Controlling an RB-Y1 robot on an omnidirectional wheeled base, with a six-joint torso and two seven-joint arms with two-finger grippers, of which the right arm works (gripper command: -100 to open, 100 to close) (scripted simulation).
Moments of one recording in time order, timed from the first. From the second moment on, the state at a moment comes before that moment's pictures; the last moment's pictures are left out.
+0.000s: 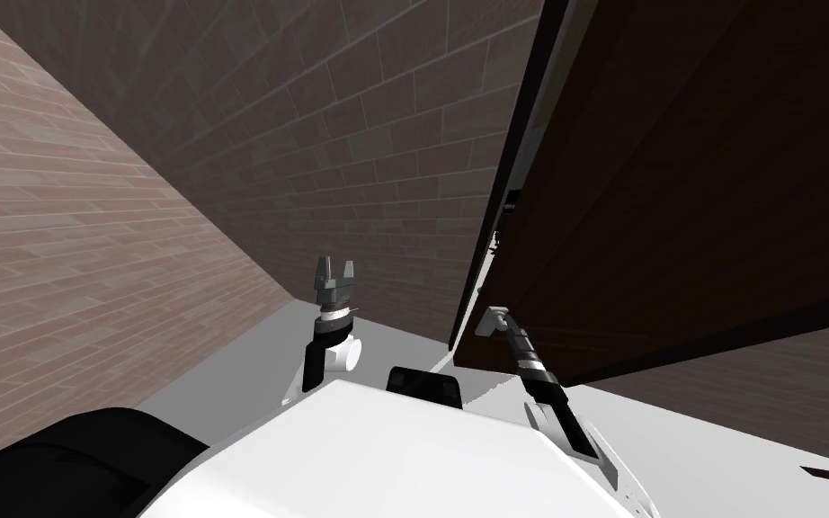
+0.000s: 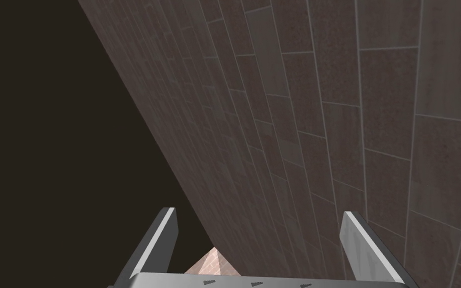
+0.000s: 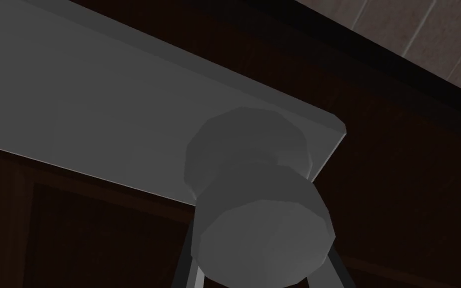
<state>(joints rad) 0.38 -0.34 -0.04 -1.51 -0.07 -0.55 0.12</state>
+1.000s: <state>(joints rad) 0.41 -0.33 0.00 -1.53 -0.24 -0.55 -0.06</state>
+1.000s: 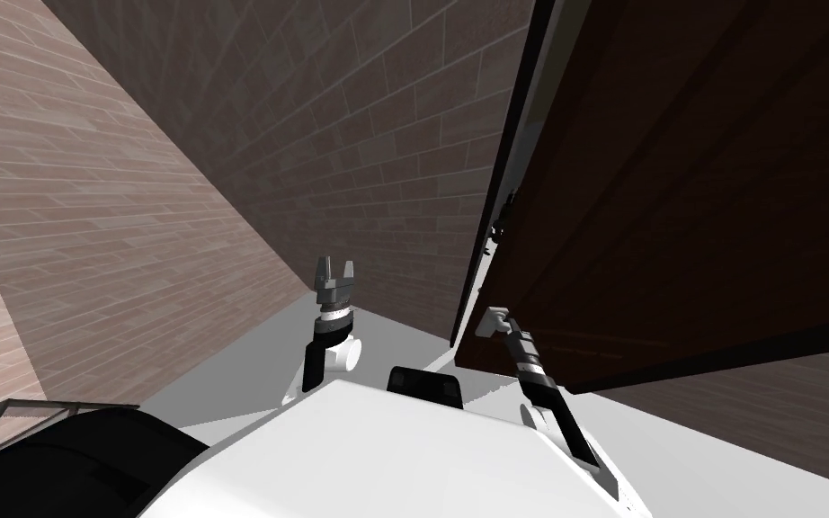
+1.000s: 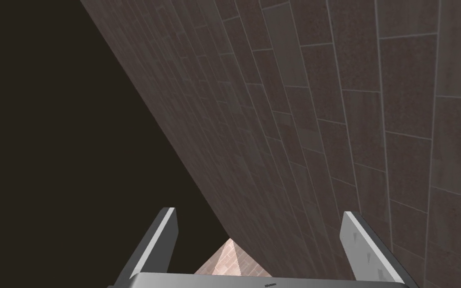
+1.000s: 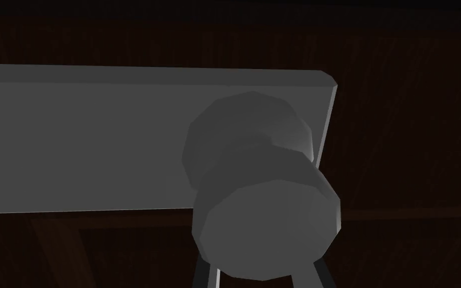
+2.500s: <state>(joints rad) 0.44 -0.32 0.04 -1.56 -0.46 -0.54 -0.28</state>
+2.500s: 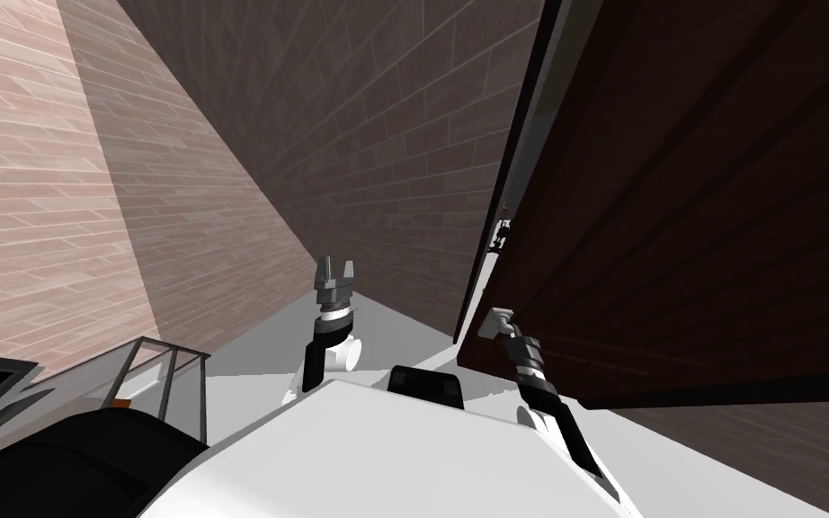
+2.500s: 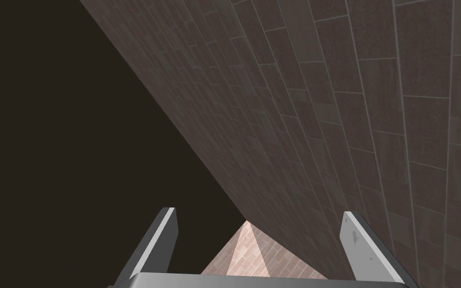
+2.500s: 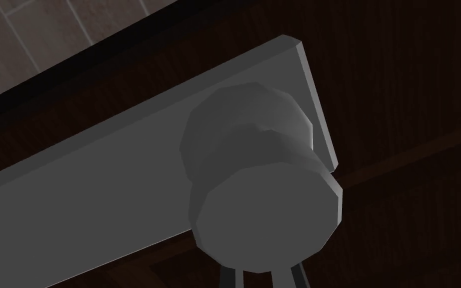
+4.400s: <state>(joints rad) 0.53 -0.32 0.11 -1.63 -0.81 -0.54 -0.65</state>
